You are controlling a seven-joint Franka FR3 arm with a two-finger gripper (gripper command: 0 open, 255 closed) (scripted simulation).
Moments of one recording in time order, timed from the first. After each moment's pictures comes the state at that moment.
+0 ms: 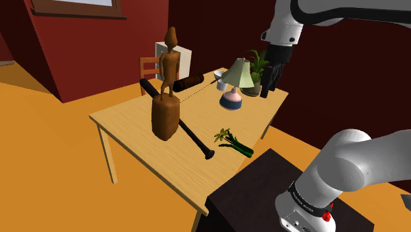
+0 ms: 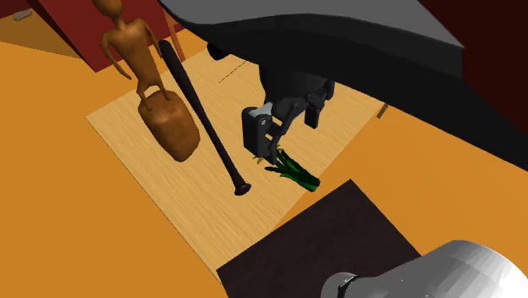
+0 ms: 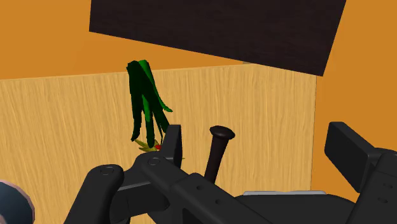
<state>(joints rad) 0.02 -0.74 0.04 -2.39 0.02 1.51 -0.17</state>
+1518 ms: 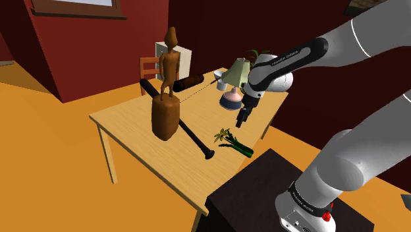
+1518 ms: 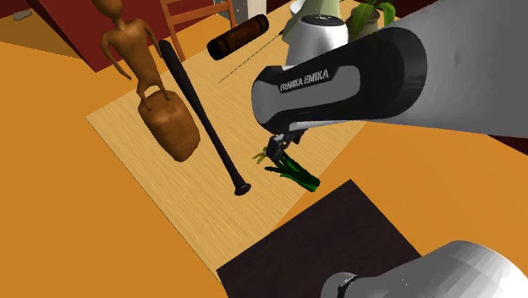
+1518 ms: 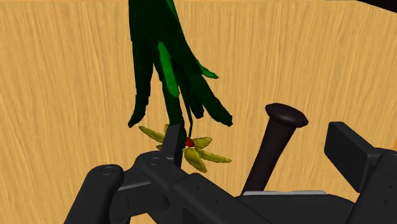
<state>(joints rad) 0.01 -0.25 -0.23 -2.66 0.10 2.35 -0.56</state>
